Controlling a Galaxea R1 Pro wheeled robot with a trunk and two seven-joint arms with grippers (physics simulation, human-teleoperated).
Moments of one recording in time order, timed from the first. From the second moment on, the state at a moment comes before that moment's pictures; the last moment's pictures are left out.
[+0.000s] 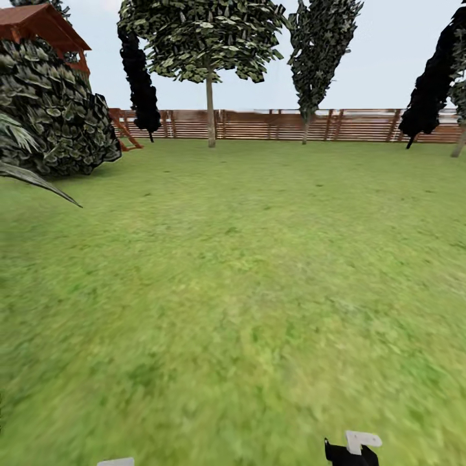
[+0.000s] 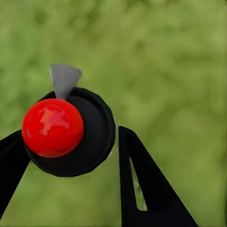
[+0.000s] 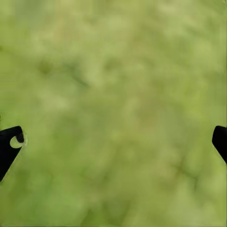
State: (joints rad) left arm -0.33 0.08 0.14 -0.10 -0.10 -0.40 0.11; right arm -0.46 -0.08 0.07 -0.03 -0.14 -0.37 -0.11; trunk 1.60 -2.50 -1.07
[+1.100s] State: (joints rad) left arm -0.33 0.09 0.14 -0.10 -0.10 -0.40 0.12; right arm -0.46 -0.08 0.07 -0.03 -0.14 -0.36 -0.11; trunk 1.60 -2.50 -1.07
